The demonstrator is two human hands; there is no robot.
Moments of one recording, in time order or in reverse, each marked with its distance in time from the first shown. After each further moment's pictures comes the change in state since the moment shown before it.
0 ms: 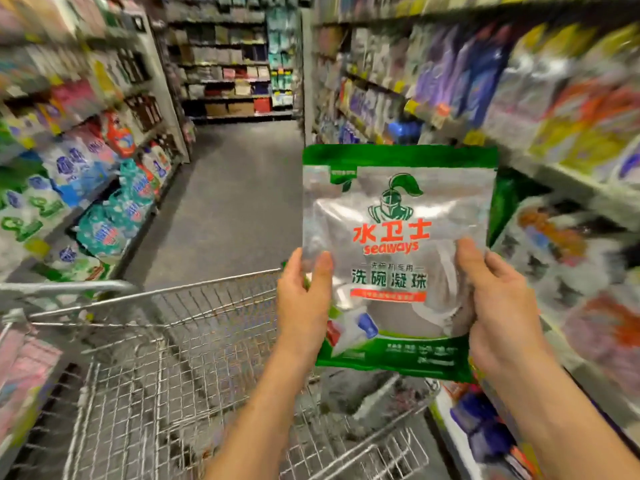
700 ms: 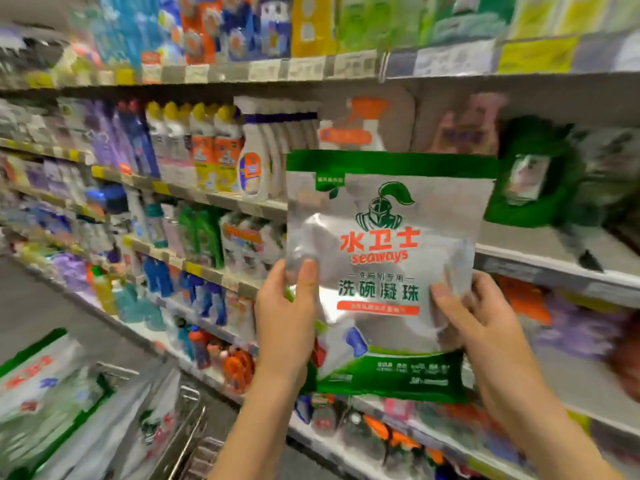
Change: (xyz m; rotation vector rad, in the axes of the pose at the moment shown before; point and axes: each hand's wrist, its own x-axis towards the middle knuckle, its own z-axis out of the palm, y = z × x) left_hand -0.227 0.077 0.198 -0.223 -0.753 0.118; right_hand -0.264 -0.155 -0.221 -0.313 0.679 -0.310
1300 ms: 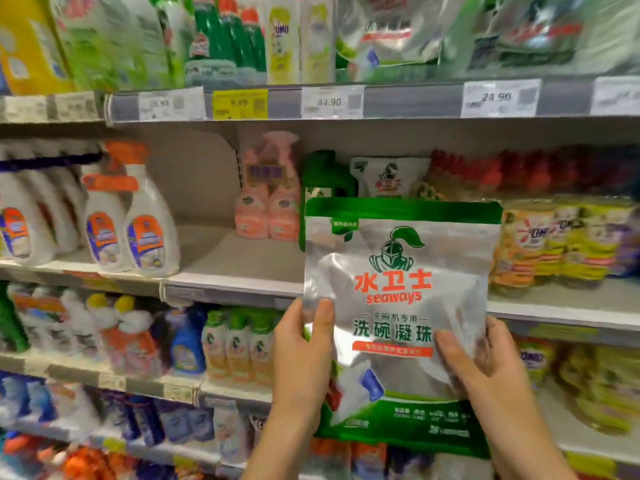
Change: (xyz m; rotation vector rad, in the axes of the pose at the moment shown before) left_hand -0.092 0.012 0.312 -0.111 -0.341 -0.170; right_hand 0.018 -0.034 -0.299 -0.085 0.402 -0.017
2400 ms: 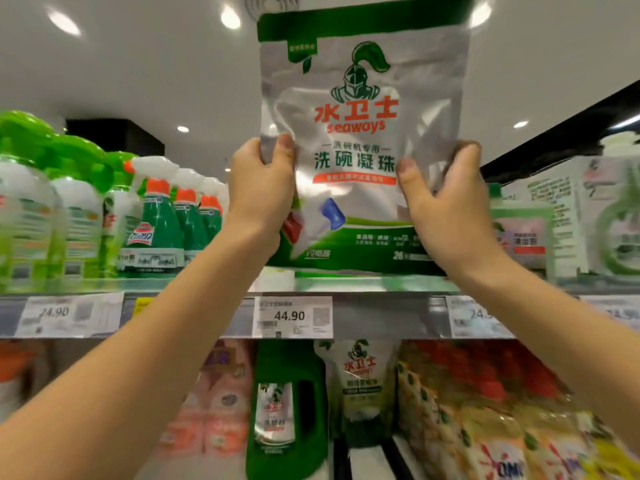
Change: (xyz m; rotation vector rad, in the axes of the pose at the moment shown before) left_hand 0.265 0.264 0.082 -0.164 -0.034 0.658; right_hand 0.242 -0.254 0.107 -0.506 0.277 -0.954
